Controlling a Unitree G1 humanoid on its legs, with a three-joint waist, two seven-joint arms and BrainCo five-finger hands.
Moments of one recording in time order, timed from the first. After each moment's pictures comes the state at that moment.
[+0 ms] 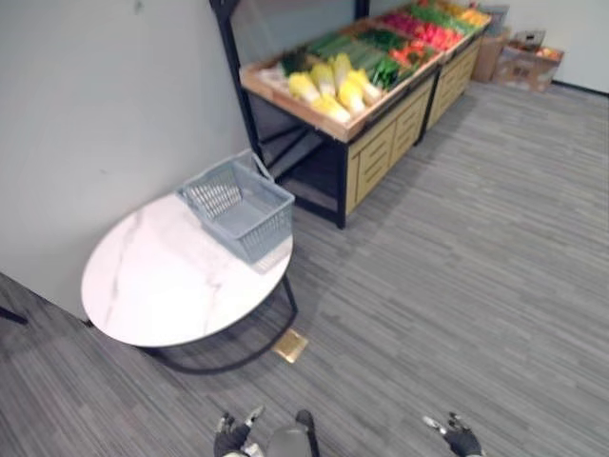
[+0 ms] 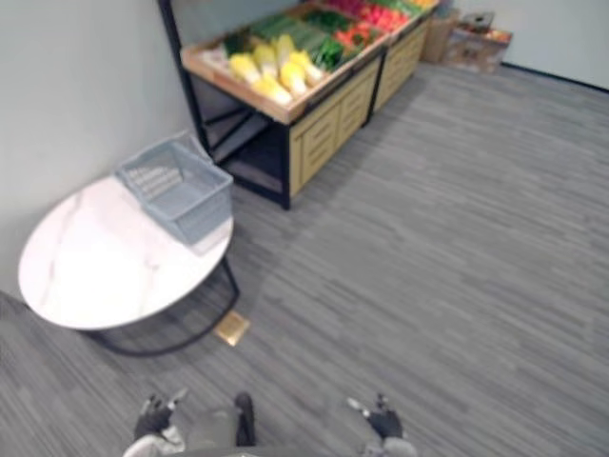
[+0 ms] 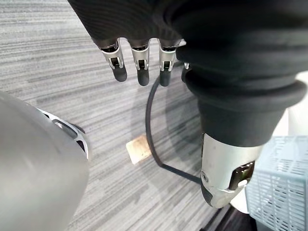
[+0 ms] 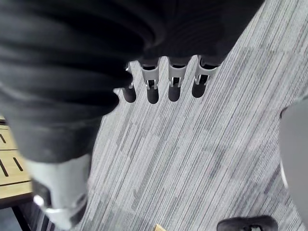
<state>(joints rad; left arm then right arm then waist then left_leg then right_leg) 0.17 -0.01 0.28 0.87 -0.29 -0.19 0.16 0.14 0.00 -0.17 0.96 0.01 -0.14 -0.04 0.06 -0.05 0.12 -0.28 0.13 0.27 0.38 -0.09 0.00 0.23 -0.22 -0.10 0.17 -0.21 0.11</state>
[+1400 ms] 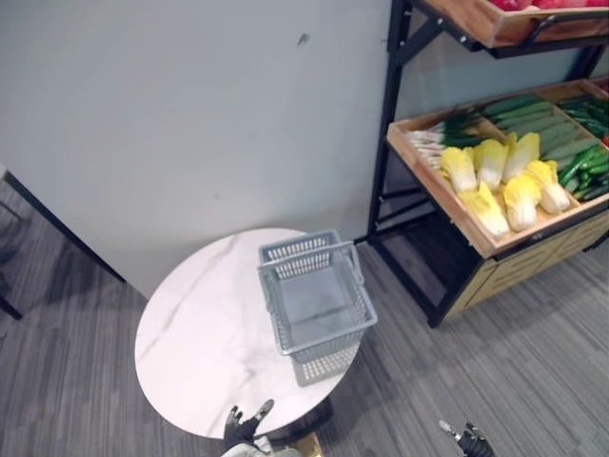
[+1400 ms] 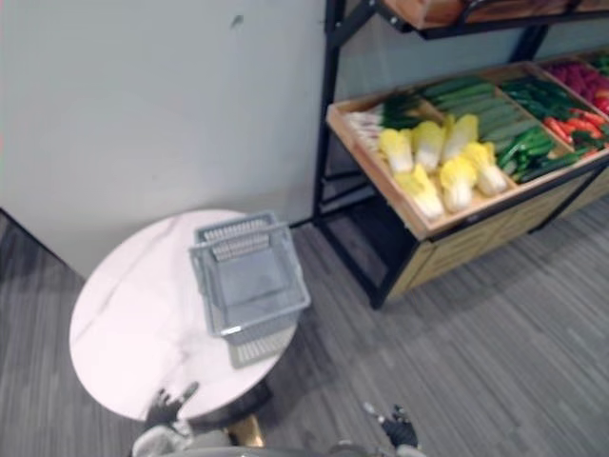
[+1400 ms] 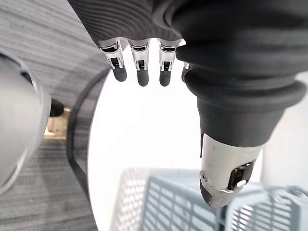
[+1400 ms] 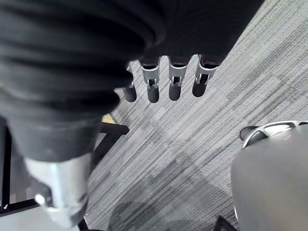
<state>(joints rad) 0.13 0.00 0.26 0.98 -0.23 -0.19 0.19 0.14 -0.05 -0.30 1.00 0.05 -0.14 -0.04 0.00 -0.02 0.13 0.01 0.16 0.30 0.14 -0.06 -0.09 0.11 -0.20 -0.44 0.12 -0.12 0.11</state>
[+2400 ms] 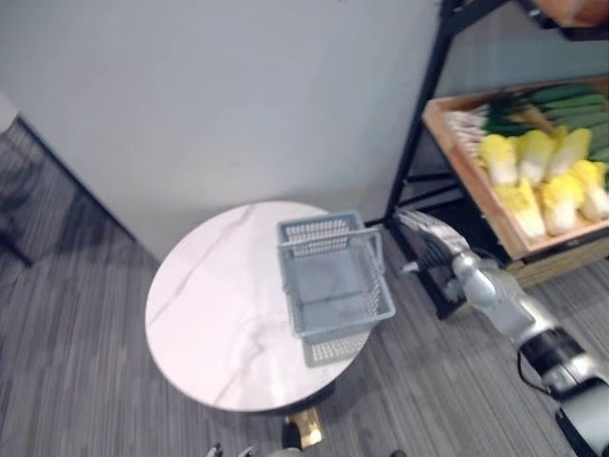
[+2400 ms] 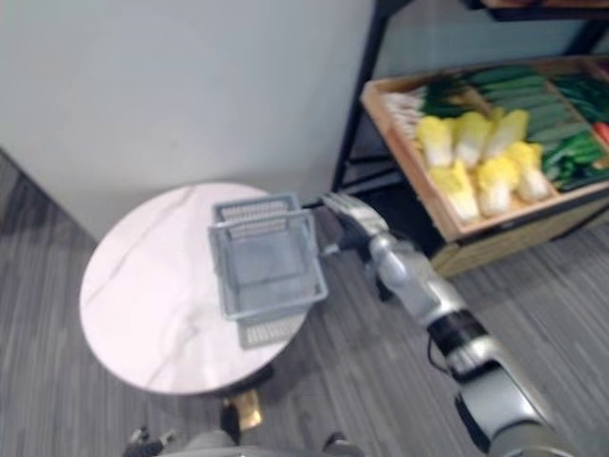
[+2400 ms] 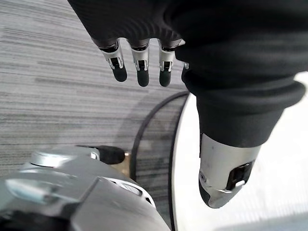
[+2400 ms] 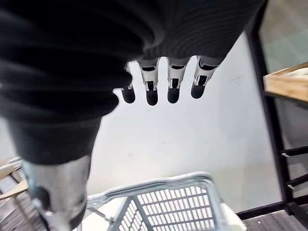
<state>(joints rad) 0.22 0.10 0.17 0.97 -0.15 -0.16 0.22 -0.70 -0.57 0.52 0.53 -0.47 -0.22 -0.05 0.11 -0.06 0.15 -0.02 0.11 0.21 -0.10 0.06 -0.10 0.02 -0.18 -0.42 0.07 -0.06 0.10</state>
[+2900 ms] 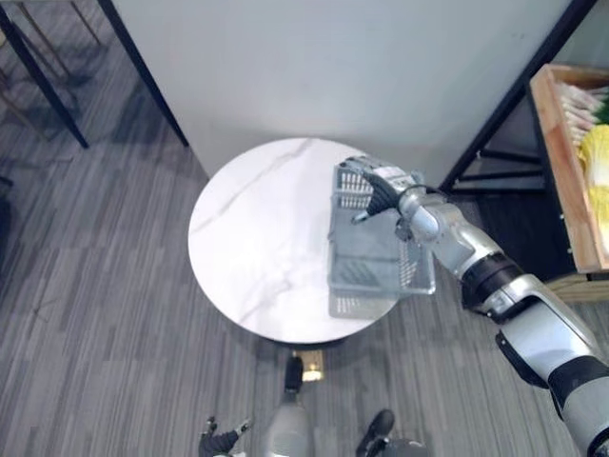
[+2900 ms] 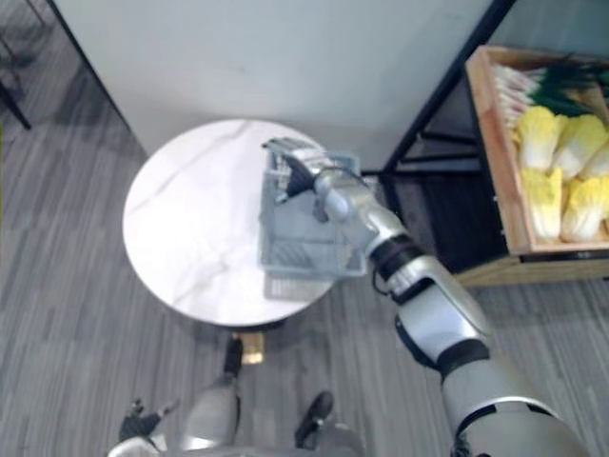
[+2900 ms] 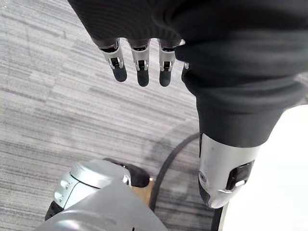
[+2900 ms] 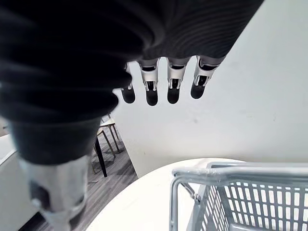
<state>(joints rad) 0.14 0.12 0.21 0.93 -0.15 -0.16 0.26 -1.07 -0.36 0.60 0.80 -0.51 -0.16 -0.04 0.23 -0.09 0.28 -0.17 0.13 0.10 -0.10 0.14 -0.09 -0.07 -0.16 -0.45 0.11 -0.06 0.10</state>
